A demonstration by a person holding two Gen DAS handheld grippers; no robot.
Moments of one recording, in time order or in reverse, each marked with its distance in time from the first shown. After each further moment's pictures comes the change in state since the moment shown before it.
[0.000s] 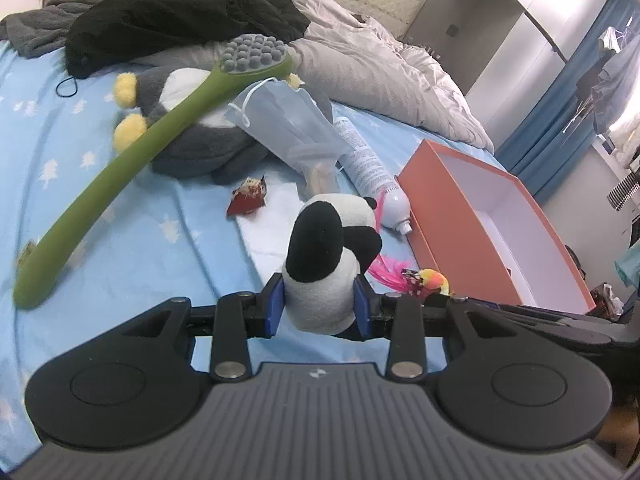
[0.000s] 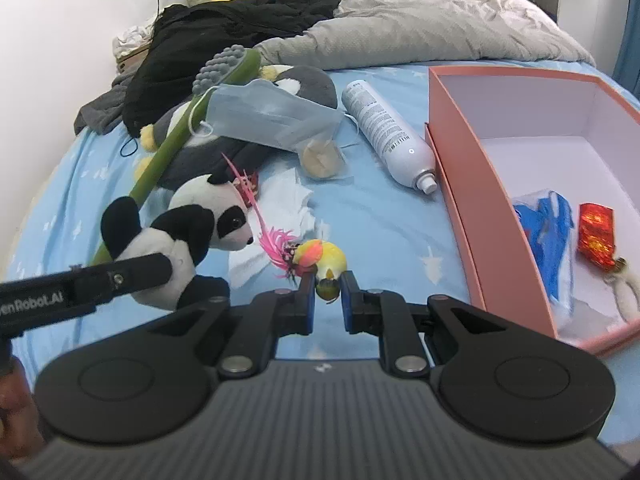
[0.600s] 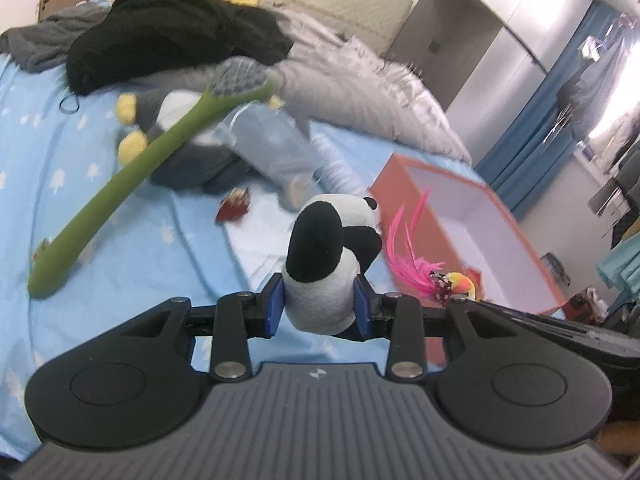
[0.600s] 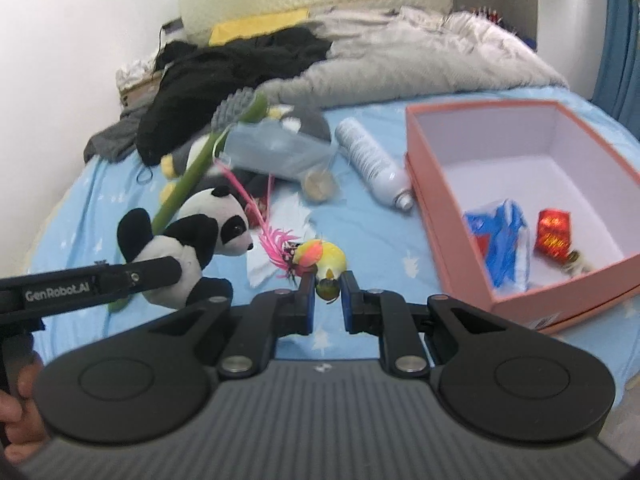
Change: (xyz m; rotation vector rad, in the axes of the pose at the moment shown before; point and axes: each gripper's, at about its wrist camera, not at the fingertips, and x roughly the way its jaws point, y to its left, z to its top) left arm -0.053 -0.017 -0.006 0.020 -0.067 -0.049; right arm -0.079 0.003 -0.017 0.024 -0.126 -0.019
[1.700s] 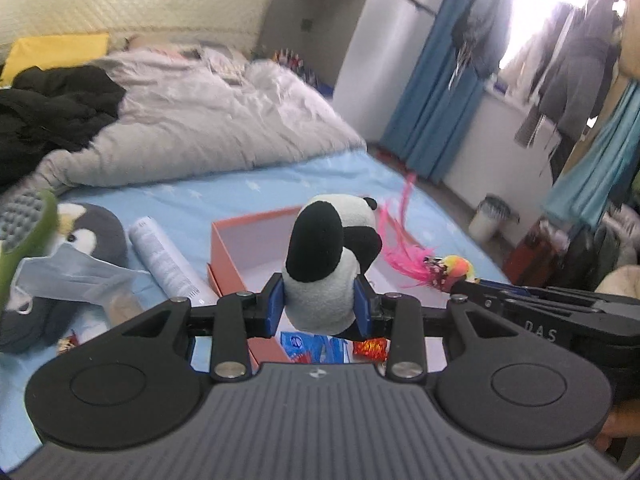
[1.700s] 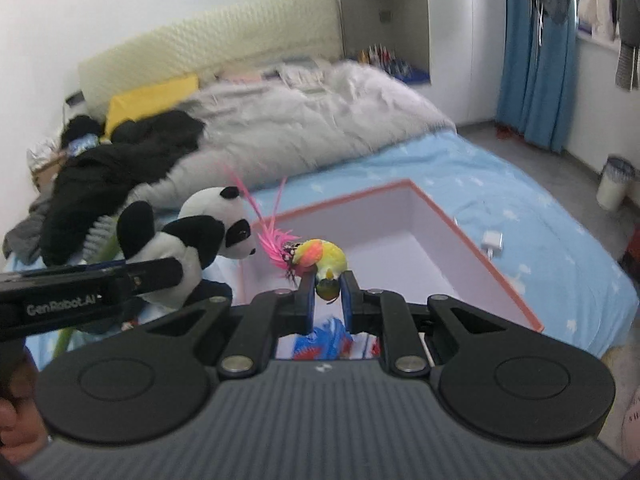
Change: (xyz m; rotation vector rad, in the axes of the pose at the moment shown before) left arm 0.113 -0.218 0.102 0.332 0.070 -0.181; right arm -0.032 -0.145 0.102 0.146 -0.100 -0.249
